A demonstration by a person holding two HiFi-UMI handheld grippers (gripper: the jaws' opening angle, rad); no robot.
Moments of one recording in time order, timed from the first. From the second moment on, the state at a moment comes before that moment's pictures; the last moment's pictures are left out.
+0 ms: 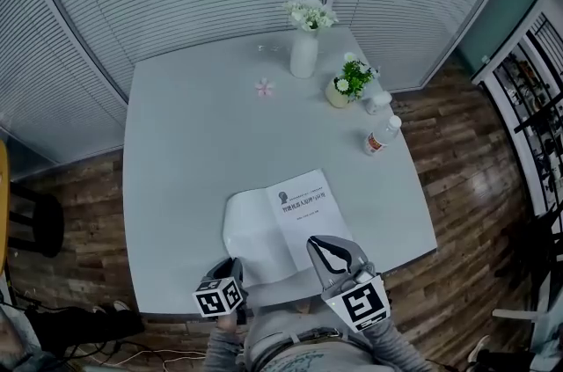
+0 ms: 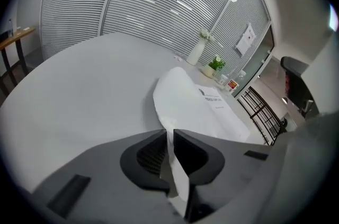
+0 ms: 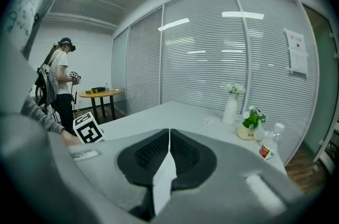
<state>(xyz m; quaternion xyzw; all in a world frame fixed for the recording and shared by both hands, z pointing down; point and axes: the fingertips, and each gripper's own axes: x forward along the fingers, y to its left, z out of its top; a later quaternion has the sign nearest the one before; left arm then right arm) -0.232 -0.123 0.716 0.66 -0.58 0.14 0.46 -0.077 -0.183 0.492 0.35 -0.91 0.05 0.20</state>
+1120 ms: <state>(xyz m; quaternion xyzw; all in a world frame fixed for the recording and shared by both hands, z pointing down) -0.108 -0.176 0.651 0.75 -0.51 0.15 0.39 -0.013 -0.204 0.491 0.38 -0.90 0.05 0.19</state>
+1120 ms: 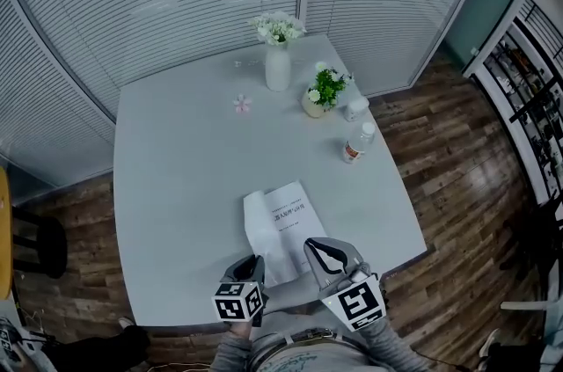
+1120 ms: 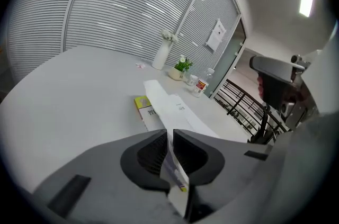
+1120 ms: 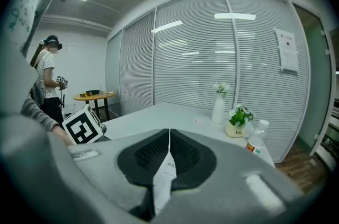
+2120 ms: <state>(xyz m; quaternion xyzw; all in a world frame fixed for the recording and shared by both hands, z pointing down) 0.028 -0.213 0.611 0.84 -0.41 0.12 0.34 0.037 -0.222 0.497 0.39 -0.90 0.07 0.19</state>
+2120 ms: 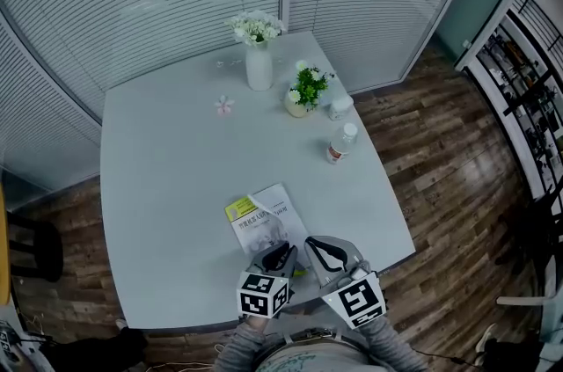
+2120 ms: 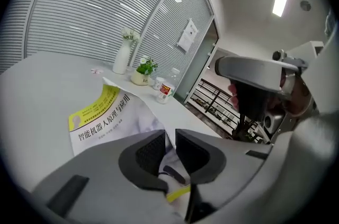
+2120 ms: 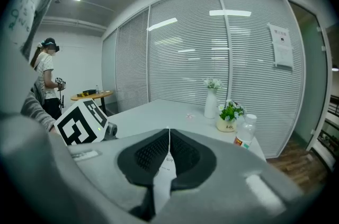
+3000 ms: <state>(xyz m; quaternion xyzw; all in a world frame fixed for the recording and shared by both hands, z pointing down) 0.004 -0.217 0.579 0.85 -0.41 0.08 0.32 0.037 -0.221 0.517 0.40 -0.89 0.08 0.21</state>
